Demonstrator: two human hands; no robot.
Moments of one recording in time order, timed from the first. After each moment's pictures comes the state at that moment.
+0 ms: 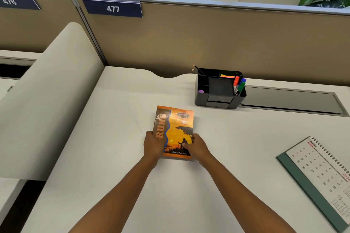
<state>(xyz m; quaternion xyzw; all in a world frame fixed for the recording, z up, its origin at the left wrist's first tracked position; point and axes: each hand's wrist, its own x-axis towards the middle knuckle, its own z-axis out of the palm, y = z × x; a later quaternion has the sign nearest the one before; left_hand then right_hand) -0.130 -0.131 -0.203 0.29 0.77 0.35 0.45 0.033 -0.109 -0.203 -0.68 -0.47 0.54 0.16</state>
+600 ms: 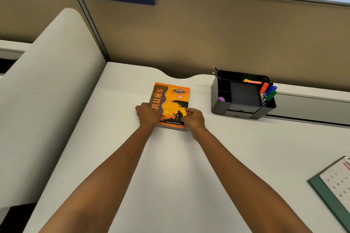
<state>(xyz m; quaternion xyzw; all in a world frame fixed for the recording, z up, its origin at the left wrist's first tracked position) -0.224 0.021 -0.236 0.32 0.81 0.34 0.34 -0.059 0.024 -0.207 -0.70 -0.43 0.51 0.26</state>
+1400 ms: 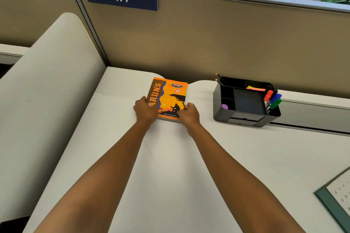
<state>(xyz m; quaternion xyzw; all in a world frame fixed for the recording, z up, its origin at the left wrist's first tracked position) -0.240 0.054 -0.219 0.36 0.79 0.37 0.32 -0.088 0.067 -0.217 -0.69 -0.44 0.50 0.27</state>
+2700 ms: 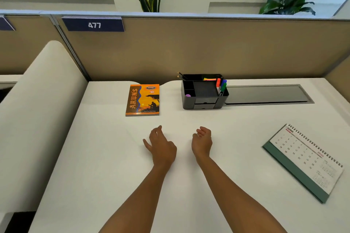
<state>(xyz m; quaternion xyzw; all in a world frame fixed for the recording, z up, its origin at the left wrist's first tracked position) -0.088 -0.125 -0.198 0.53 0.79 0.24 0.20 0.034 -0.104 -0.202 -0.74 -0.27 0.40 0.46</state>
